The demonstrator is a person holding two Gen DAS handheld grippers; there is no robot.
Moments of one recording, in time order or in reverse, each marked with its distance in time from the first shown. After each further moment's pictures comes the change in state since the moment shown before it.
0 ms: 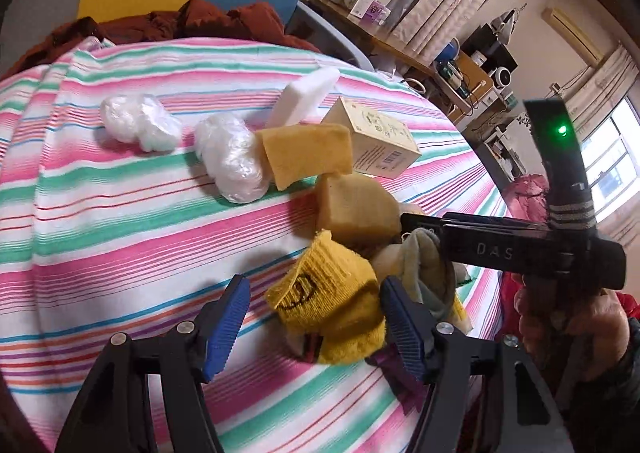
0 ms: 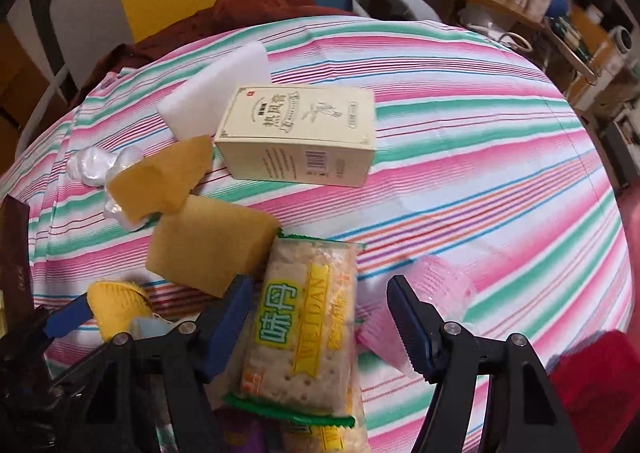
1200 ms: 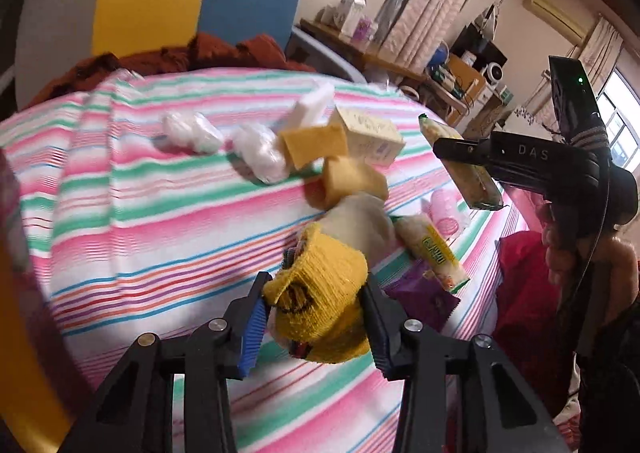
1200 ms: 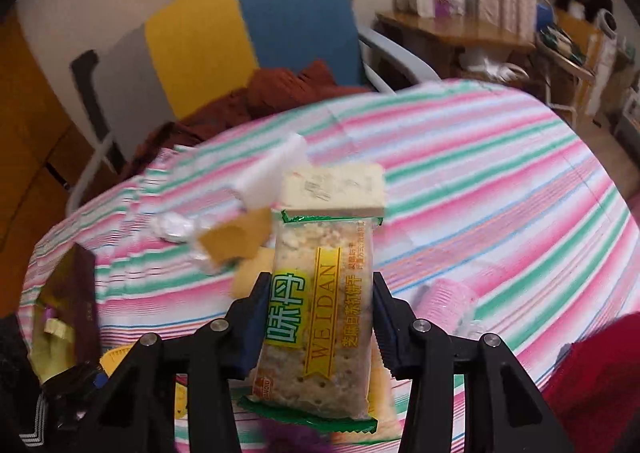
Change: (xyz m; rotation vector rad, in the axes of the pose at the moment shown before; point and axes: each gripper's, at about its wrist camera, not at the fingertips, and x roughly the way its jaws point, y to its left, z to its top) left arm -0.084 0.004 -0.048 0.095 -0.112 0.064; right arm -0.100 0.005 -0.029 0.063 -0.308 0.167
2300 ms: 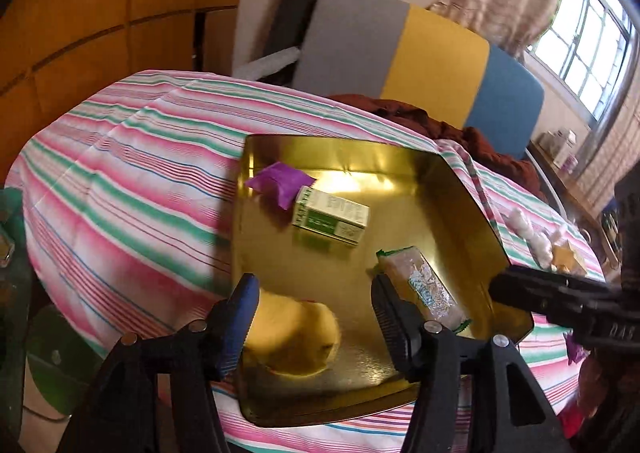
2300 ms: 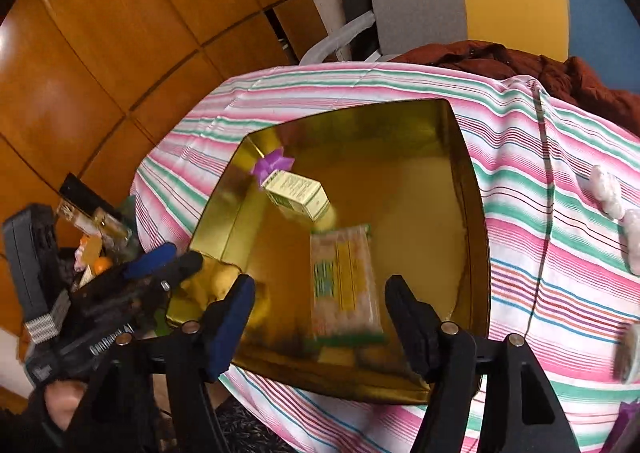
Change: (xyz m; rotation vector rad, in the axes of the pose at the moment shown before) left arm -0.224 0.206 -0.132 -0.508 -0.259 0.596; right arm 0.034 0.346 -0.126 -0.517 0.265 0.522
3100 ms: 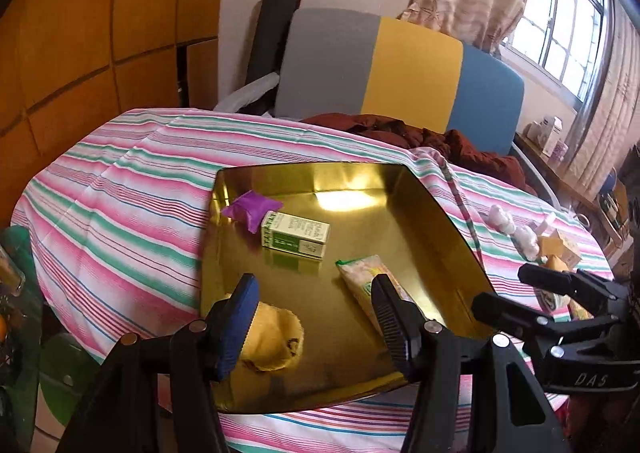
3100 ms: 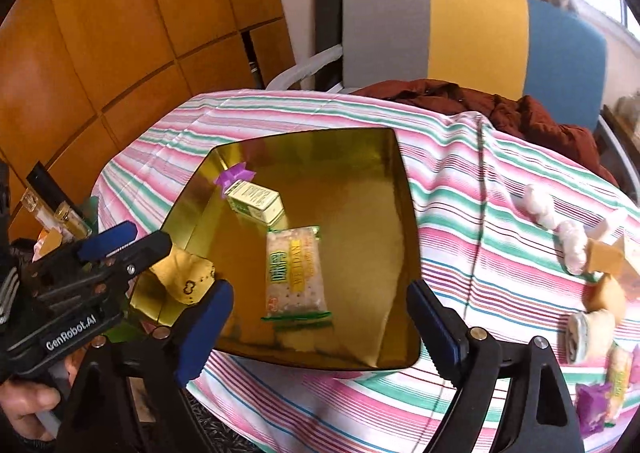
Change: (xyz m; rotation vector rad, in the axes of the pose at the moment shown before) left arm -0.027 -0.048 0.001 0.116 -0.067 0.004; right arm -0.039 0.002 -0.019 -0.036 -0.132 -0.203
